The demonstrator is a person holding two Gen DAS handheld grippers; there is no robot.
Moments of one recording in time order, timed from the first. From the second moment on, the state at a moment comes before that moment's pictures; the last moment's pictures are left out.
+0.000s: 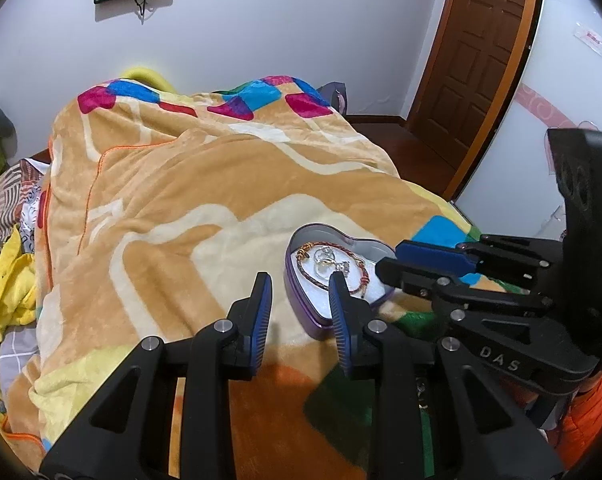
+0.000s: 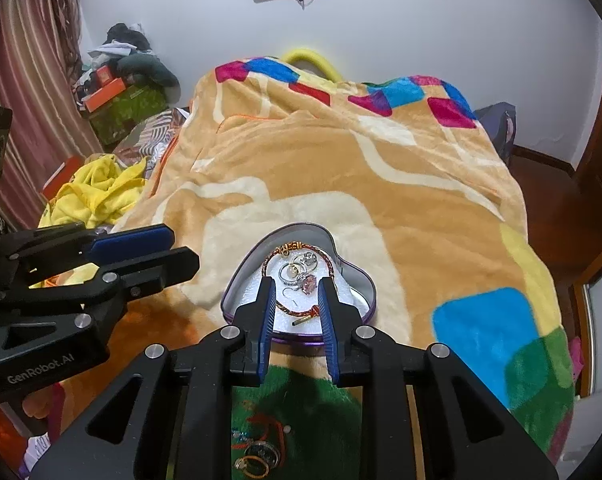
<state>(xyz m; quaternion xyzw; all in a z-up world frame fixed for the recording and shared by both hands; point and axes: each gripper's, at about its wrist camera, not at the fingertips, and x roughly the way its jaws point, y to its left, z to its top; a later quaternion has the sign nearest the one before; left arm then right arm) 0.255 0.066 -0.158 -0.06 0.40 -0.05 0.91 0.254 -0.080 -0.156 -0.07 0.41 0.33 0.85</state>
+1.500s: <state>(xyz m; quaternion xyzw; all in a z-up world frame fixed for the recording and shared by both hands) 0.161 0.042 -0.189 -0.05 0.46 -0.07 0.89 0.175 -0.106 -0.201 -0.08 0.47 0.31 0.82</state>
